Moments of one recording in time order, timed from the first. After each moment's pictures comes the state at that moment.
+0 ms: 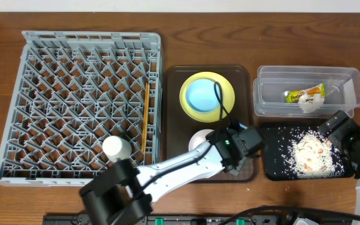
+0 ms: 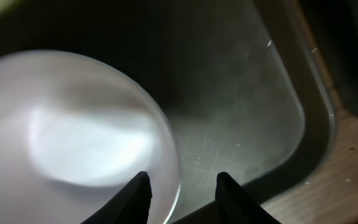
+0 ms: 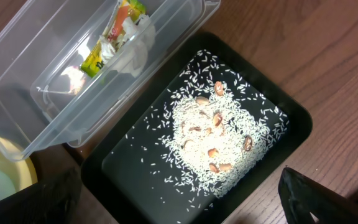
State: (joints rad) left arm -1.10 1.82 1.27 -0.78 -0.07 -0.57; right arm -0.40 1.00 1.05 -1.10 0.03 0.46
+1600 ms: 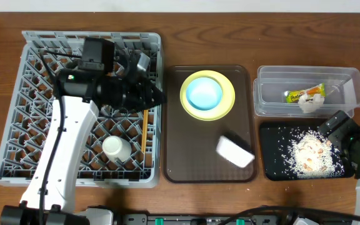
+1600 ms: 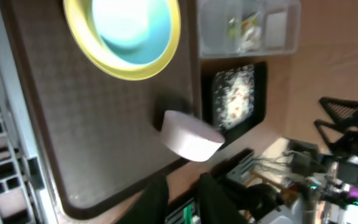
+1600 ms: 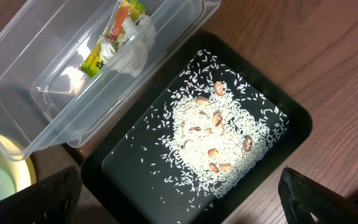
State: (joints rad) left arm -0.15 1.48 1.41 -1.14 0.76 -0.26; right arm -0.40 1.00 1.05 -1.10 0.03 0.46
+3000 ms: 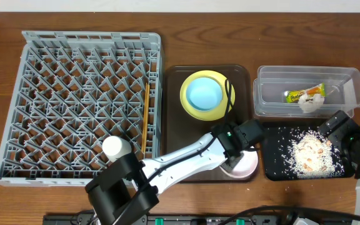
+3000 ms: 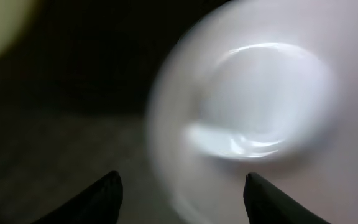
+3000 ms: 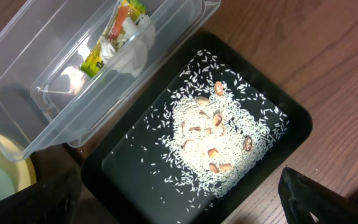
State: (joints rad) left arm -1.06 1.87 1.33 -0.86 -0.09 -0.33; right arm -0.40 1.00 1.05 -1.10 0.03 0.46
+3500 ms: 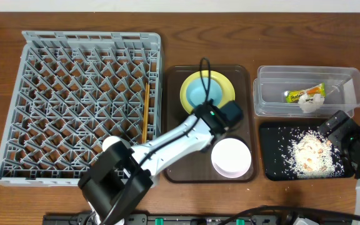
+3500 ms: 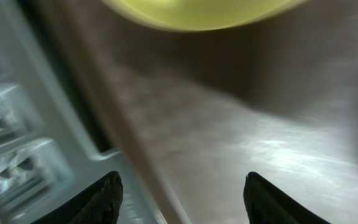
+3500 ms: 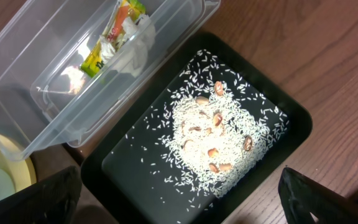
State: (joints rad) left arm -0.88 1.87 1.33 -1.04 -0.37 -0.37; right arm -0.40 1.00 1.05 -1.10 0.03 0.46
